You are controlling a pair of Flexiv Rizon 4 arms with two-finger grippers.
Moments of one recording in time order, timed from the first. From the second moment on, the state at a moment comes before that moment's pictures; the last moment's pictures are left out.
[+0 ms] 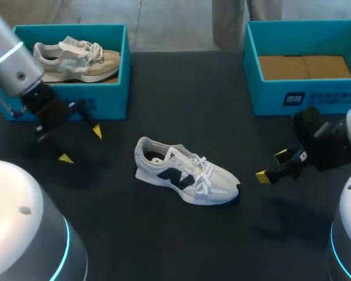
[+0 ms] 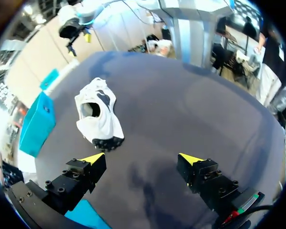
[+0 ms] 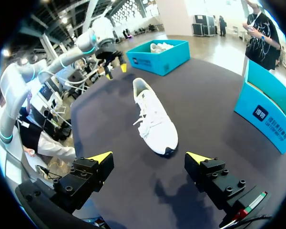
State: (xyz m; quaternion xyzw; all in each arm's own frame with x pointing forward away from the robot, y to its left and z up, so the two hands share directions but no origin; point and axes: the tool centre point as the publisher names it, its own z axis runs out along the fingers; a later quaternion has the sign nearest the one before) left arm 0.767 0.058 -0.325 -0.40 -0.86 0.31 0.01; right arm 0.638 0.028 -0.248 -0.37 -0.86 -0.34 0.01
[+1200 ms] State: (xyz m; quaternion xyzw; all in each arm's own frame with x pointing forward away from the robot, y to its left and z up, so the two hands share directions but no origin) left arm 0.756 0.080 -0.331 -0.30 -0.86 0.41 -0.03; right arm 0.638 0.028 -0.248 -0.37 -0.86 -0.34 0.01
